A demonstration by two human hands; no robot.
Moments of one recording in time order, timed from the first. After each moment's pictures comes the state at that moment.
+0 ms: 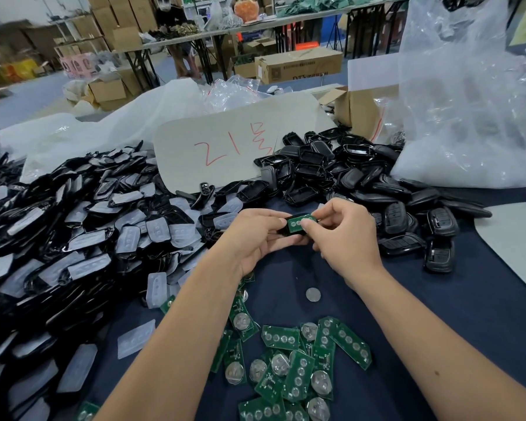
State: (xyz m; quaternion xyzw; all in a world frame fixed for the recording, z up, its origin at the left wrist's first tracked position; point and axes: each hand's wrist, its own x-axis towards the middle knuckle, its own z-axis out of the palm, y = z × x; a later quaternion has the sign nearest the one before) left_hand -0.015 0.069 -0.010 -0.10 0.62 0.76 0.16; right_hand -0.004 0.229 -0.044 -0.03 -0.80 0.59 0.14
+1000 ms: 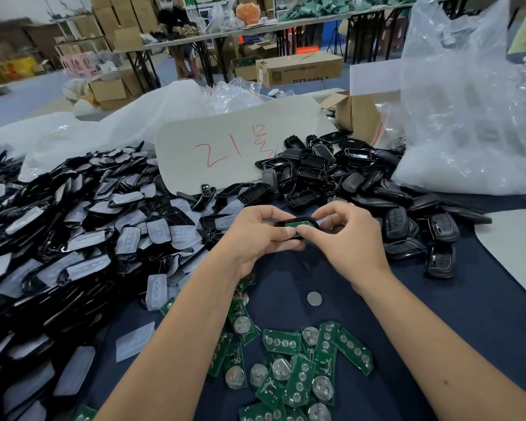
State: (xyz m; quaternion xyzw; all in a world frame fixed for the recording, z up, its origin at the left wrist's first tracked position) left_hand -0.014 0.063 -0.011 -0.04 0.66 0.73 0.15; right_hand -0.001 0.236 -0.038 -0.02 -0.83 0.55 0.12
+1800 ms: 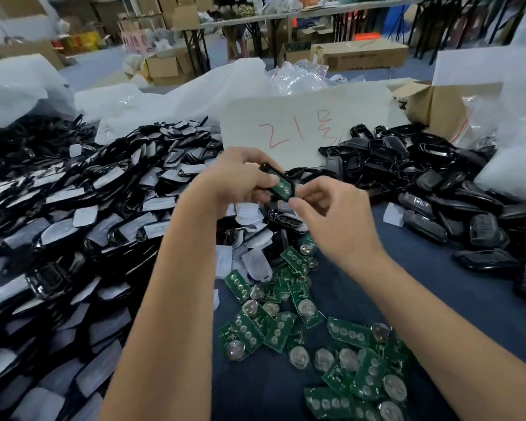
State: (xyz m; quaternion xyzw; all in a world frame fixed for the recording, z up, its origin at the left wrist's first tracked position) left_hand -0.011 -0.049 0.060 -0.09 0.82 0.57 0.03; right_hand -0.003 0.134 -0.012 0.18 -0.82 0.52 0.15
